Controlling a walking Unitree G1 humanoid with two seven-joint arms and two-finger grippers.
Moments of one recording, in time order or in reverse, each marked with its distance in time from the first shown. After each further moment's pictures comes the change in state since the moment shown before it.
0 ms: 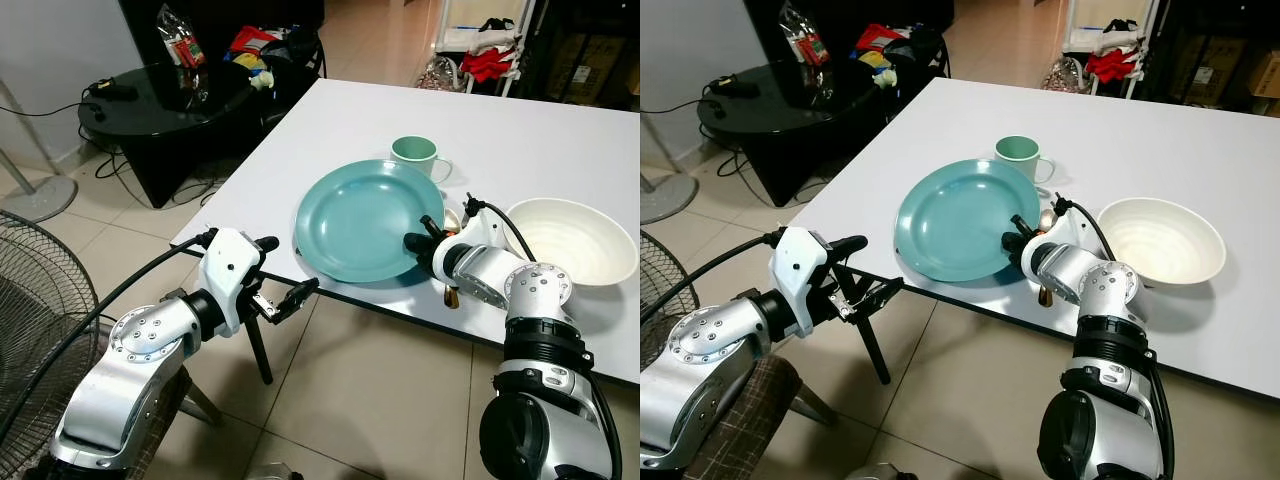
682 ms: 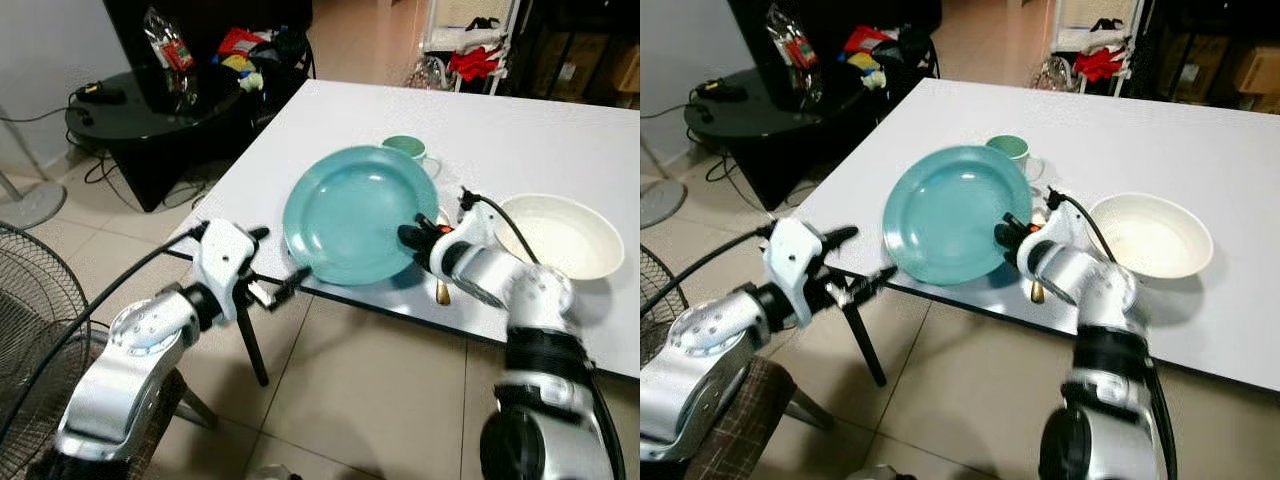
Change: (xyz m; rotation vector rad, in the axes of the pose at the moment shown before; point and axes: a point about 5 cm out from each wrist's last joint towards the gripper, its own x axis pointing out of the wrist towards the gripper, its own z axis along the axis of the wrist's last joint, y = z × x) left arm 0.001 0.004 -0.001 -0.004 -0.017 0.029; right arm -0.006 0.012 -0.002 -0.116 -0.025 0.079
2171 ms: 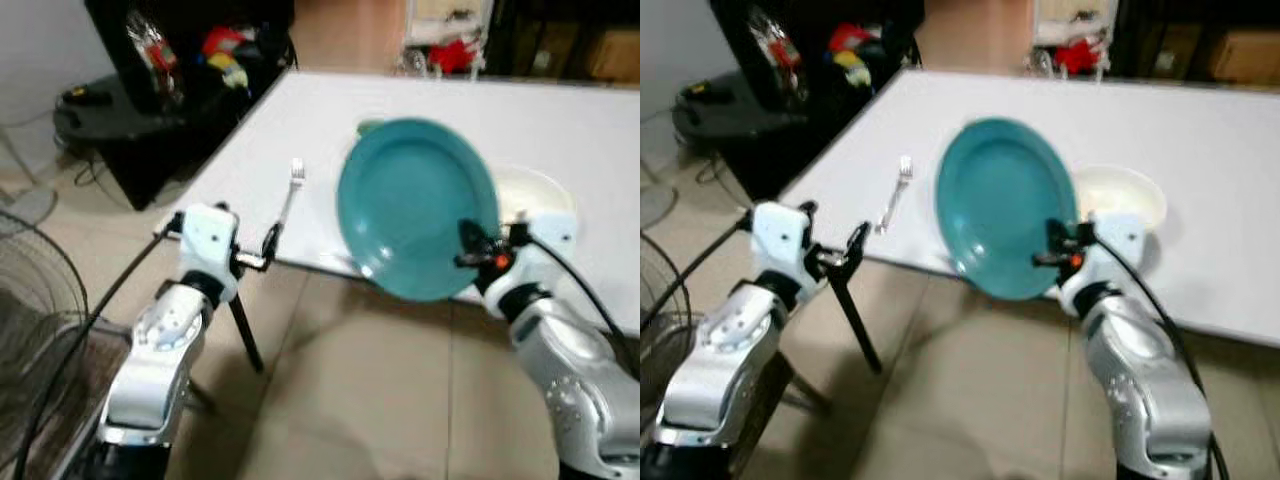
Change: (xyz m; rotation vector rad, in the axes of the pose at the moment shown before) left arm 0.014 0.022 -0.004 -0.020 -0.091 0.461; right arm -0.094 -0.003 -0.016 -0.652 -0.460 -0.023
